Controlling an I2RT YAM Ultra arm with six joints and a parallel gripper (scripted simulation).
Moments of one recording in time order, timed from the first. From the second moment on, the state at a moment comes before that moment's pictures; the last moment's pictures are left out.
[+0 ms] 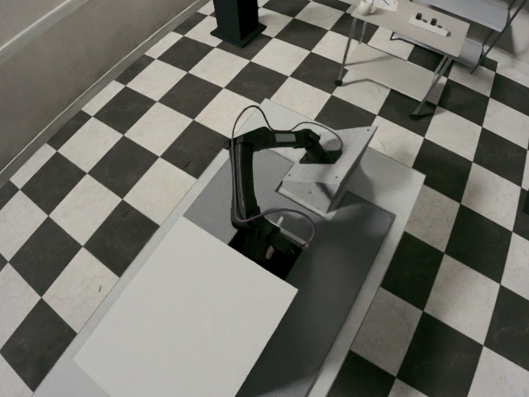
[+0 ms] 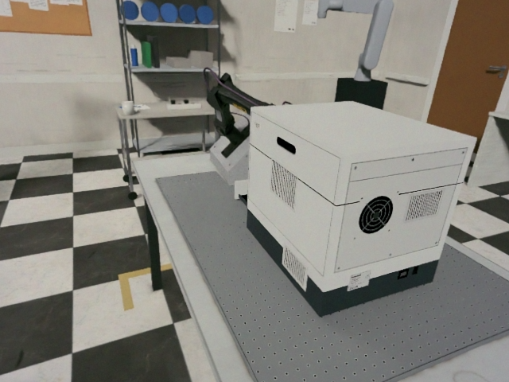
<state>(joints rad) 0.28 2.48 1.76 -1.12 0.73 -1.25</state>
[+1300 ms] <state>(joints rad) 0.22 2.49 1.69 -1.00 0.74 -1.31</state>
